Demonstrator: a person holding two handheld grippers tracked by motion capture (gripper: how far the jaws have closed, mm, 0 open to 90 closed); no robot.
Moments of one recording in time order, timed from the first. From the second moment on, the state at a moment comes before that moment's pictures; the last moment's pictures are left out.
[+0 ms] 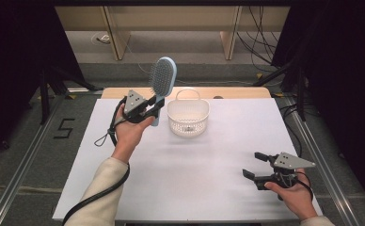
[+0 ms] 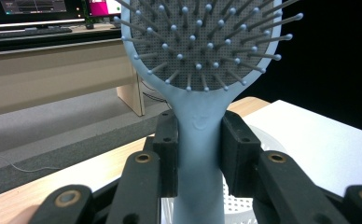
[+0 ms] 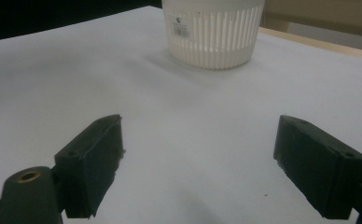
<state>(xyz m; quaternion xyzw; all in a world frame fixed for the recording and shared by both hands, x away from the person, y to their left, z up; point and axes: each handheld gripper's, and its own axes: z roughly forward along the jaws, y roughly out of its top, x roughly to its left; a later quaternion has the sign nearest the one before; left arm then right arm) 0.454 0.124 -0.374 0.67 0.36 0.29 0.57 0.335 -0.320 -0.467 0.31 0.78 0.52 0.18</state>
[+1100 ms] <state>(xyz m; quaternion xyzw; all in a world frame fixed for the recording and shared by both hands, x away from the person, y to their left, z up) 0.471 0.111 -0.369 0.68 0.36 0.29 0.57 0.335 -0.320 -0.467 0.31 0.78 0.52 0.18</state>
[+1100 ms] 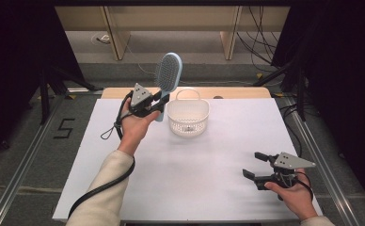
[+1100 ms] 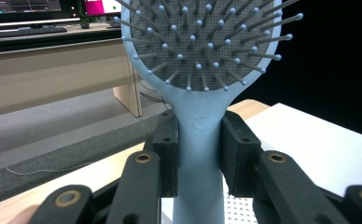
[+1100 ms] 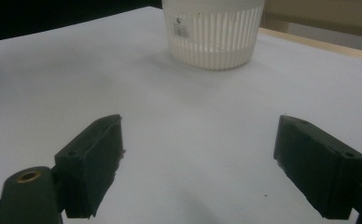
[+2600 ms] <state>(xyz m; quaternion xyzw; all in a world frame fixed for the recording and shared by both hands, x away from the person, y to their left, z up) 0.494 0.095 -0.366 0.67 0.36 0.28 0.59 0.335 -0.320 -0.467 0.30 0.78 0.52 0.18</state>
